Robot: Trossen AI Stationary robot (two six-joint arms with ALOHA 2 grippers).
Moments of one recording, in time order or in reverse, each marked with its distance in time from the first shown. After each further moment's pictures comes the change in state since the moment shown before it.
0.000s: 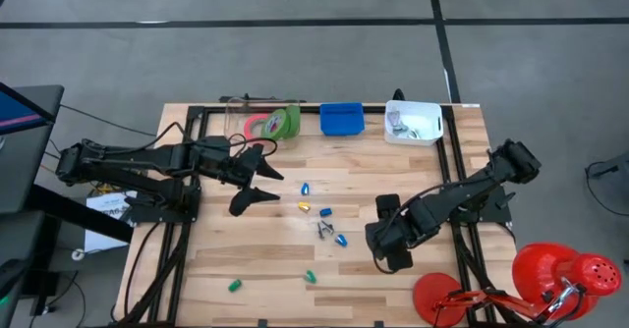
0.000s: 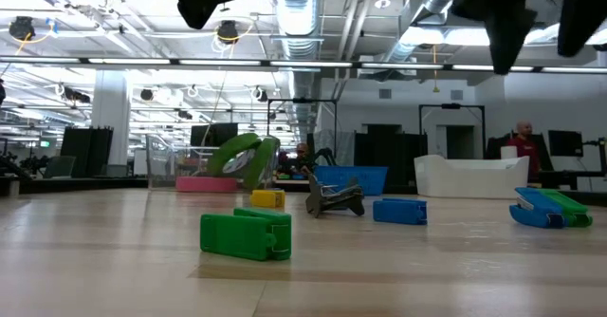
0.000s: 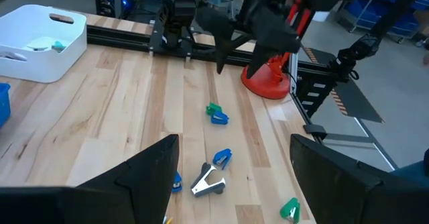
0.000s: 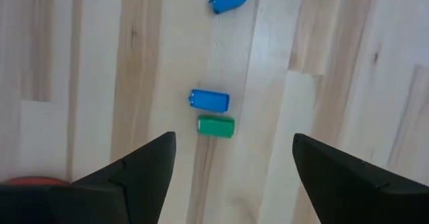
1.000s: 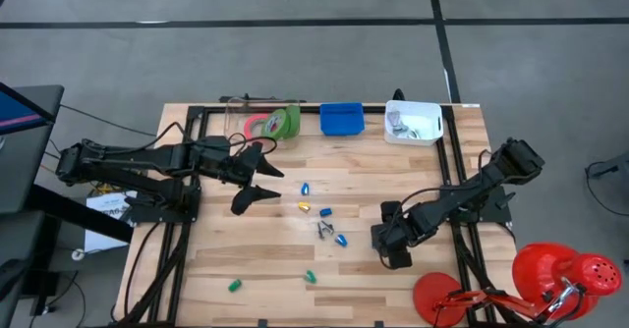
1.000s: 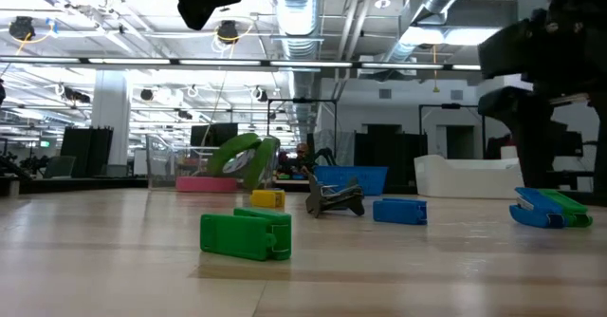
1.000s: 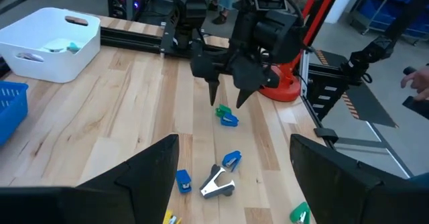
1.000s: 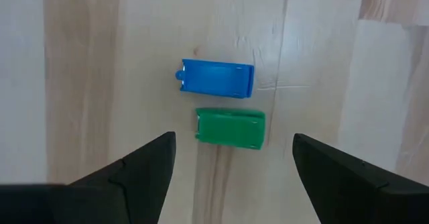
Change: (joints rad) left arm 0.000 0.000 0.000 0.000 -0.042 0.000; right arm -0.002 -0.028 -0.450 0.461 -0.046 0.049
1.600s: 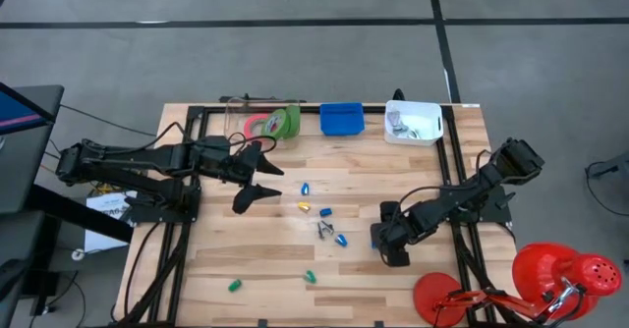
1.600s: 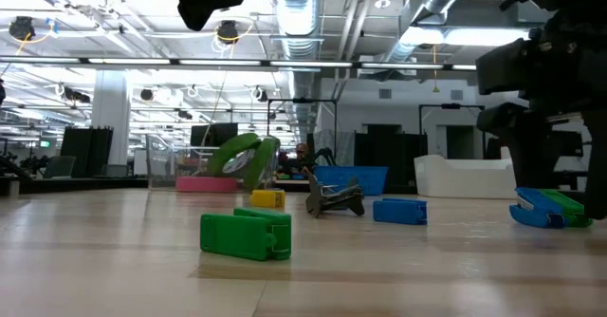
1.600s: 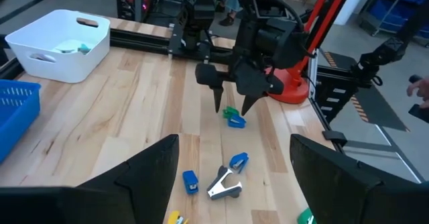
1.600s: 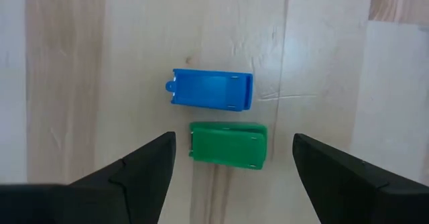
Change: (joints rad) left arm 0.001 0.000 0.000 0.000 -0.031 0.000; right arm -0.015 0.000 -0.074 0.127 -0.002 0.003
